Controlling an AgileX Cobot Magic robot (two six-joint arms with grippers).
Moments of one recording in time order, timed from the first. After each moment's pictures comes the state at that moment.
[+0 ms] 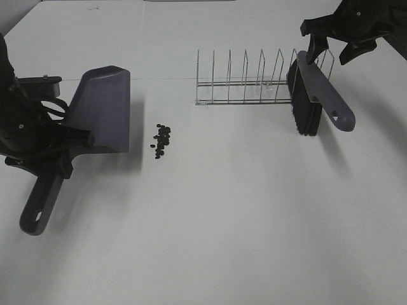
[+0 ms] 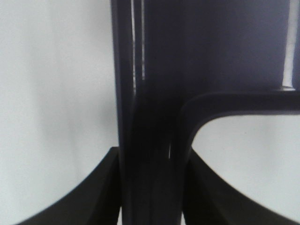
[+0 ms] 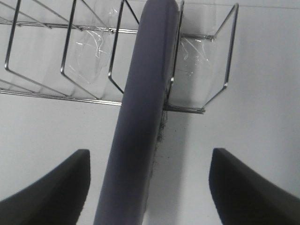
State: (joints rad) left arm -0.28 1.86 -1.08 -0.11 0.72 -0.18; right arm -0.01 2.35 -2.13 0.08 1.04 -0.09
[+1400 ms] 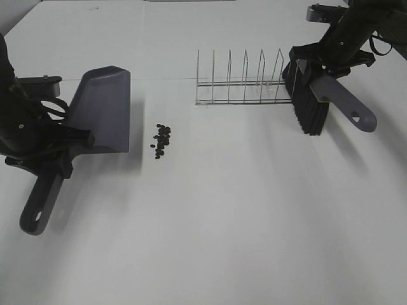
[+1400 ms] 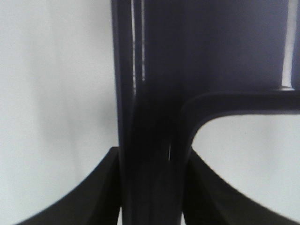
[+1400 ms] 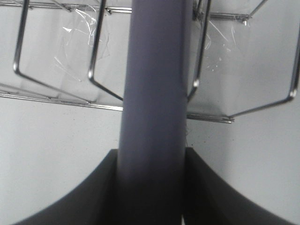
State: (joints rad) left arm -0.28 1.86 -1.08 -0.11 0.72 -0.18; right arm -0.01 2.47 -2.13 0.12 0.97 -0.12
